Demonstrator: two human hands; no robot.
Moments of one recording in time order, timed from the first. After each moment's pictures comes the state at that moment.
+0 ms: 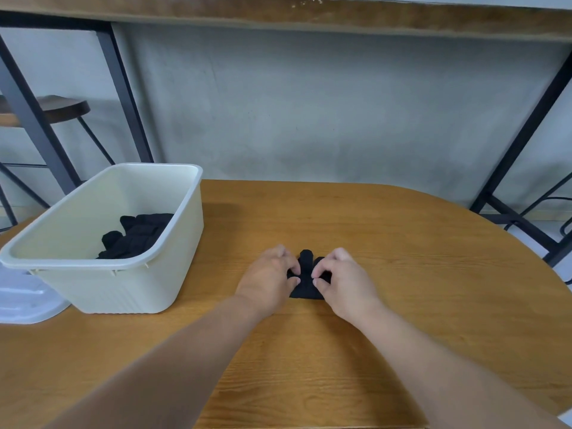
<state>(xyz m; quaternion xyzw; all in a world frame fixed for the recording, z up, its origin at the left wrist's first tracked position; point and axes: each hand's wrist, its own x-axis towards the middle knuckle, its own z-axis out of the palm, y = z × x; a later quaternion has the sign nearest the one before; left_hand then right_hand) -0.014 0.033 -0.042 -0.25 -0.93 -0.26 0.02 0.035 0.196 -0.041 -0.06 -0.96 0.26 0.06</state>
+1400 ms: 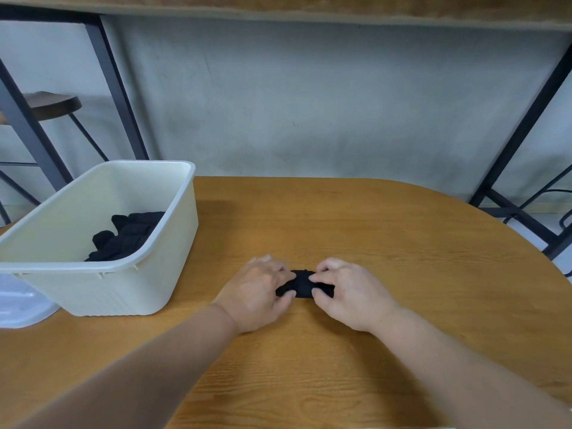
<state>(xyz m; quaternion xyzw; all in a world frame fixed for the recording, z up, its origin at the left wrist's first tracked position) -0.012 0.011 -0.054 -0.42 -0.89 -0.14 0.09 0.046 0.215 -0.037 0.09 -0.98 0.18 0.02</state>
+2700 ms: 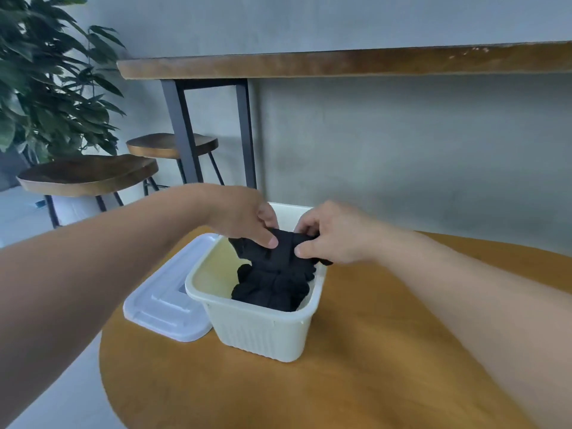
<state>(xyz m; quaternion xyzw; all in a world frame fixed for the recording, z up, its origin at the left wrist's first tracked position) -0.074 -0.201 0.178 -0.14 -0.98 -0.05 -0.16 -0.073 -0.011 0.138 0.23 -0.94 0.24 -0.06</state>
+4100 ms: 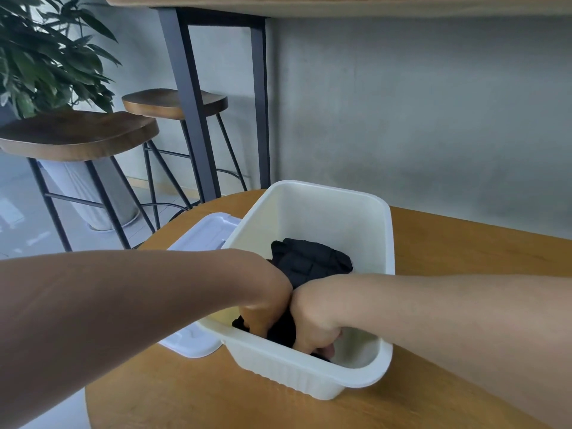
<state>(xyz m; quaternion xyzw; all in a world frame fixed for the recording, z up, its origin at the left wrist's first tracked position) -0.117 -0.202 0.039 -0.27 -0.84 0.28 -0.38 -0.102 -0.119 0.047 0.29 -0.84 -0.15 -0.44</state>
